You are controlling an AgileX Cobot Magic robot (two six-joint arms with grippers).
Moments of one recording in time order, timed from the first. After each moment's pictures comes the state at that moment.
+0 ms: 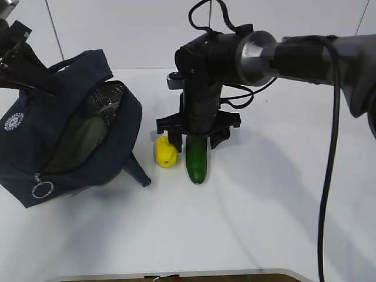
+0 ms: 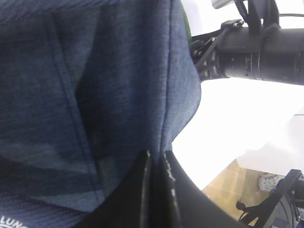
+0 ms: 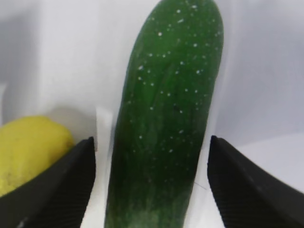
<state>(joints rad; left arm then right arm) 0.01 1.74 -1.39 -0.81 1.20 0.53 0.58 2.31 -1.90 -0.18 0.99 0.56</state>
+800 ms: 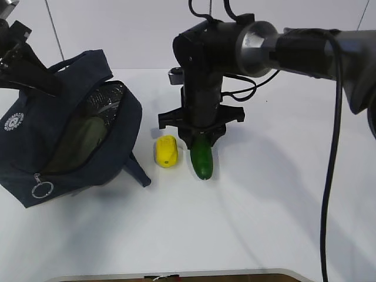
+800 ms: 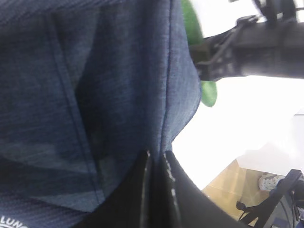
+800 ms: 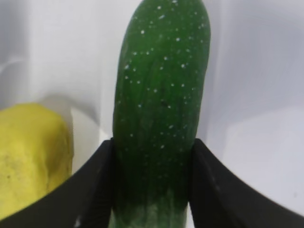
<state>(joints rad) 0.01 1.74 -1.39 -0.81 1.20 0.53 0.58 2.31 -1.95 -0.18 1.09 0.56</state>
